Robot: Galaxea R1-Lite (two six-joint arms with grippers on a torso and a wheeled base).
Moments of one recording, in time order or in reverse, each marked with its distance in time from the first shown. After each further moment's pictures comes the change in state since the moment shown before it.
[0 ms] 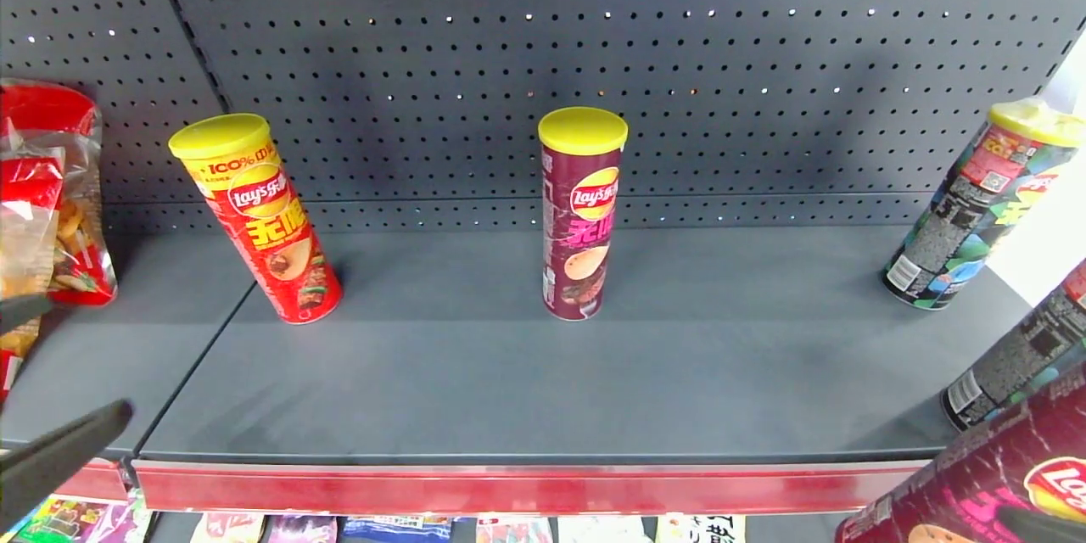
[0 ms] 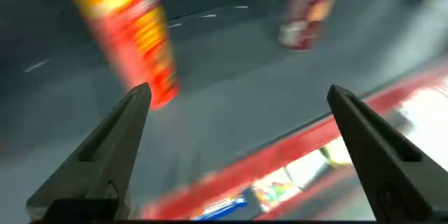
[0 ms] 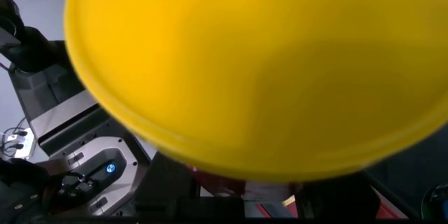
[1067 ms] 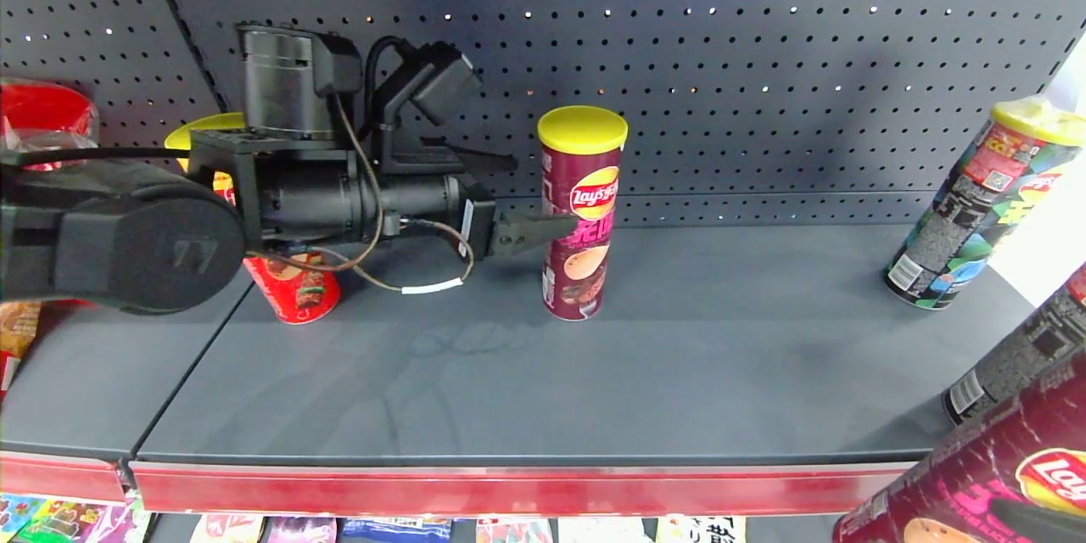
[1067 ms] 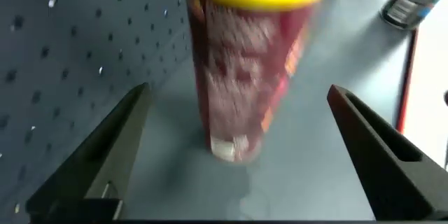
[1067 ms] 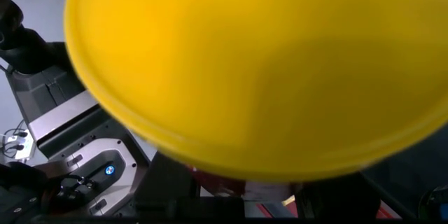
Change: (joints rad) left arm -0.379 1.031 -0.621 -0.286 -0.067 0.100; right arm 0.000 0.014 -0.006 0.000 -0.005 0.002
